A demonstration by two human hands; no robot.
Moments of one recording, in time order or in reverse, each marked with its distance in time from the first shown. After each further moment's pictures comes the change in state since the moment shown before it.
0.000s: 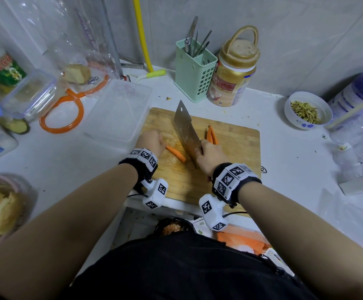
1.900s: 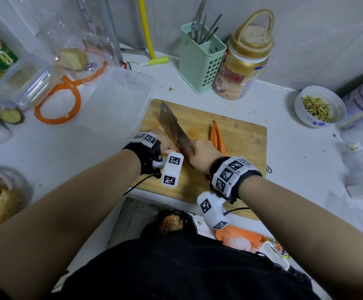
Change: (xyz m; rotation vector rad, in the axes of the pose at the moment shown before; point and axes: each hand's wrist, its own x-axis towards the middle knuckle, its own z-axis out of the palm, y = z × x) left_hand 0.012 0.019 -0.008 -0.238 -0.458 -0.320; right_hand 0.018 -0.020 0.004 -0.076 -0.243 -0.125
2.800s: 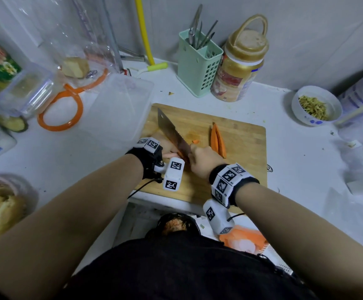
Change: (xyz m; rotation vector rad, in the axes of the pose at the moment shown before) left_hand -0.001 -0.008 0.005 0.109 0.012 0.117; right_hand -0.011 0.004 0.011 -0.170 0.071 -0.011
